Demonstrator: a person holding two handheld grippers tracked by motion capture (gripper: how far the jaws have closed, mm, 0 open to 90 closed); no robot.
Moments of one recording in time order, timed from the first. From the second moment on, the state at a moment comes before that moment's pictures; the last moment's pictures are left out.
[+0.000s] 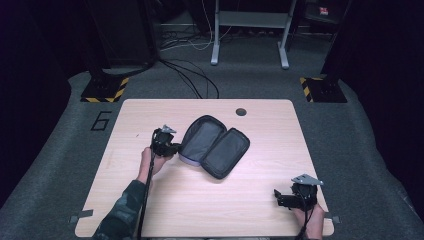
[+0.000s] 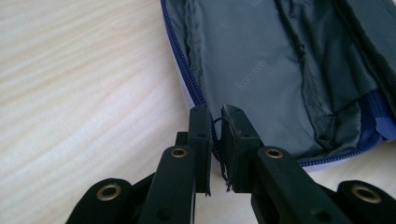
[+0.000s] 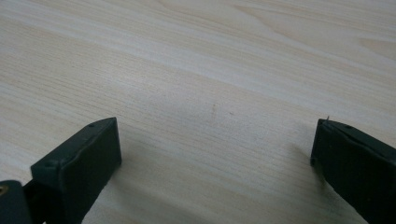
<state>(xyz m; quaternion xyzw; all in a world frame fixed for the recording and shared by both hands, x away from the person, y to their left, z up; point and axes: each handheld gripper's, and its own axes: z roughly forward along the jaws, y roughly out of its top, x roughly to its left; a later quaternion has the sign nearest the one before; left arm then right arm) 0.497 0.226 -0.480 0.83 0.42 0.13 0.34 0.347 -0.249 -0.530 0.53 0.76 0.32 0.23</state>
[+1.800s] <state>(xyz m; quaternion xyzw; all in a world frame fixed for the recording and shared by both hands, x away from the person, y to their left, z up) 0.406 0.225 -0.469 0.79 0.42 0.05 0.45 0.345 -0.244 -0.524 0.55 0.73 0.34 0.21</state>
